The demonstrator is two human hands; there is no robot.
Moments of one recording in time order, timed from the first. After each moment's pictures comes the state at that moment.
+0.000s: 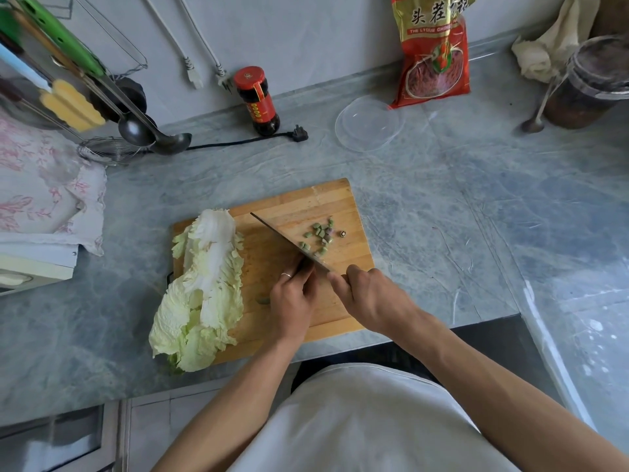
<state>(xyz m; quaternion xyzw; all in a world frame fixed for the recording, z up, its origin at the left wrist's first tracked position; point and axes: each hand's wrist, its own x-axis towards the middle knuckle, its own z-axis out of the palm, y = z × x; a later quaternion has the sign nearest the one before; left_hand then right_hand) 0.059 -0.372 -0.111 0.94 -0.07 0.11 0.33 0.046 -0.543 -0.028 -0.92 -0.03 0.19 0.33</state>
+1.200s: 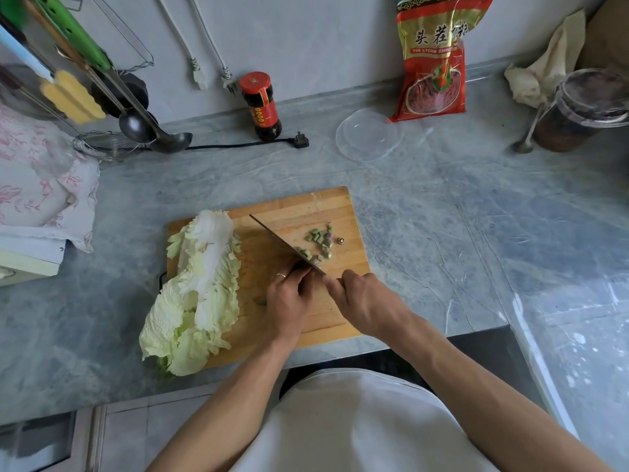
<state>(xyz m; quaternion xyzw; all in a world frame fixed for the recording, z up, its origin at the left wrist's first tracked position) 0.067 -0.373 -0.109 0.92 -0.06 0.13 0.36 0.050 -0.536 -0.014 -0.92 -0.02 0.21 0.32</state>
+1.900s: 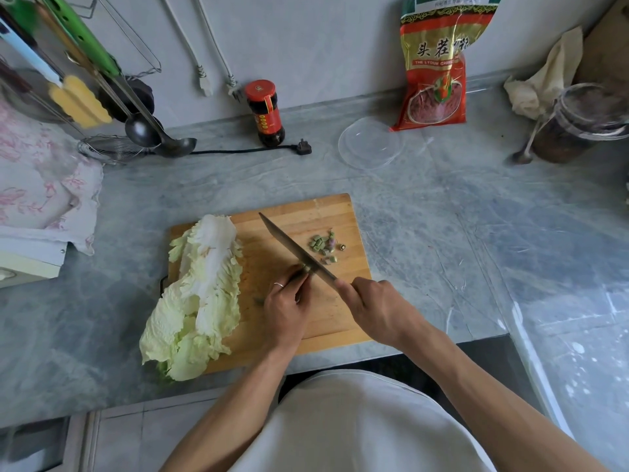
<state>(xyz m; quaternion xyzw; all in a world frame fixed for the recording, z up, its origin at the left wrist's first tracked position) 0.062 -0.369 -0.109 0.91 -0.06 0.16 0.38 0.048 -0.549 -0.004 -0.91 -0.03 0.20 0.37</state>
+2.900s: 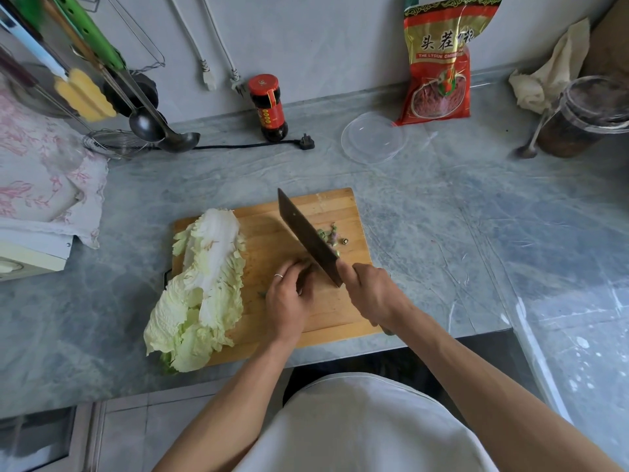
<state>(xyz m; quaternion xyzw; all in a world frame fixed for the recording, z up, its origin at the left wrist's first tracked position) 0.063 -0.369 -0.107 0.91 -0.03 0.14 0.38 0.064 -0.538 -0.009 -0.88 0.04 0.25 0.39</state>
